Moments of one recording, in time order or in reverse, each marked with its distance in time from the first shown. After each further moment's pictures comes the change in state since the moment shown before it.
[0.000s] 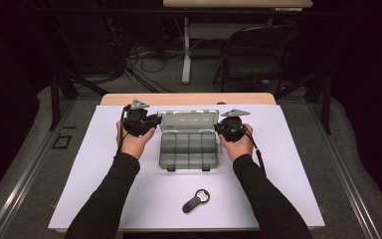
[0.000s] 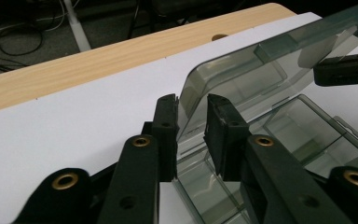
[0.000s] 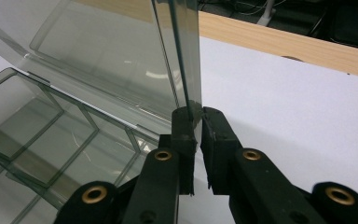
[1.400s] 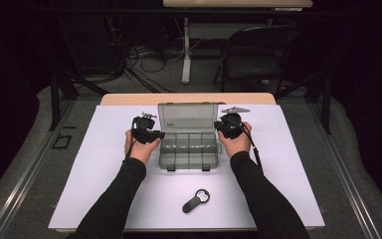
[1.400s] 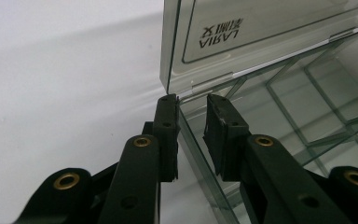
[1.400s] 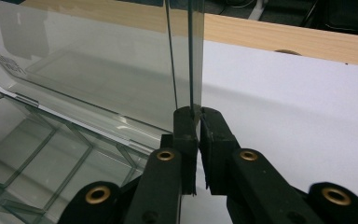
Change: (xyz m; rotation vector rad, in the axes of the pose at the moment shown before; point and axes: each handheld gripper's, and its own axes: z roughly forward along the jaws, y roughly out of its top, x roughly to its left) left arm 0.006 -0.037 0.052 0.243 0.014 -0.121; right arm -0.003 0.005 0.009 0.005 -0.023 0.084
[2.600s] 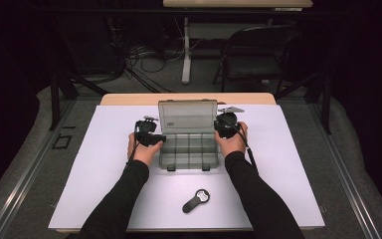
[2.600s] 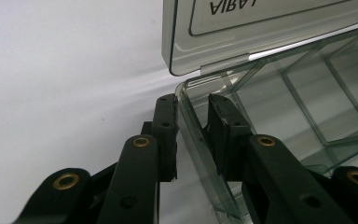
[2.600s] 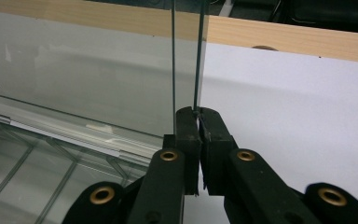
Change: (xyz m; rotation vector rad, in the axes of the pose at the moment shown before) left arm -0.001 -0.008 0.018 0.031 0.014 -0.061; right arm 0.015 0.004 0.005 0.014 -0.128 0.044
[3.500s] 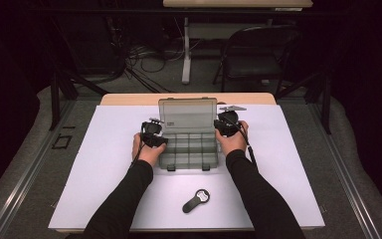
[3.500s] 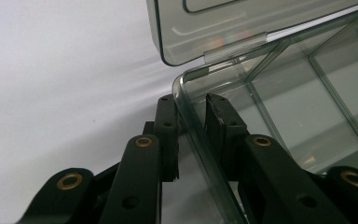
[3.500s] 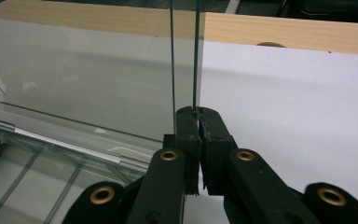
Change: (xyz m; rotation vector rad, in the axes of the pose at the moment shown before) left arm -0.007 0.000 0.018 0.060 0.058 0.055; right arm -0.006 0.002 0.005 0.007 0.036 0.038
